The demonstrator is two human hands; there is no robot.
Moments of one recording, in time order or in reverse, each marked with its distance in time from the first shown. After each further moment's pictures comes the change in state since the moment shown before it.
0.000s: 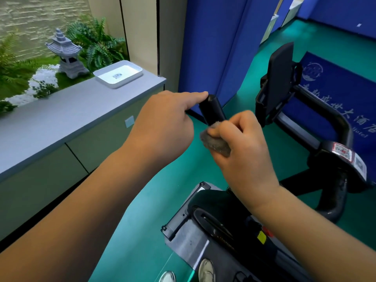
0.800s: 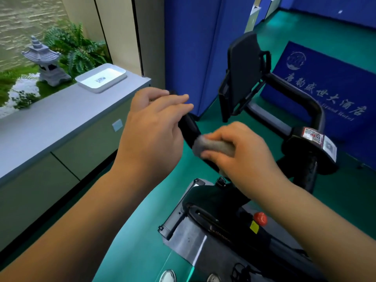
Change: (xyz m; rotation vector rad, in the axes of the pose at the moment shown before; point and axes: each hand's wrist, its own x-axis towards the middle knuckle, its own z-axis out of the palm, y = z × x) left_hand -0.016 0.023 0.034 0.150 0.148 0.279; right_hand -0.021 0.029 -0.047 0.199 -0.251 0.383
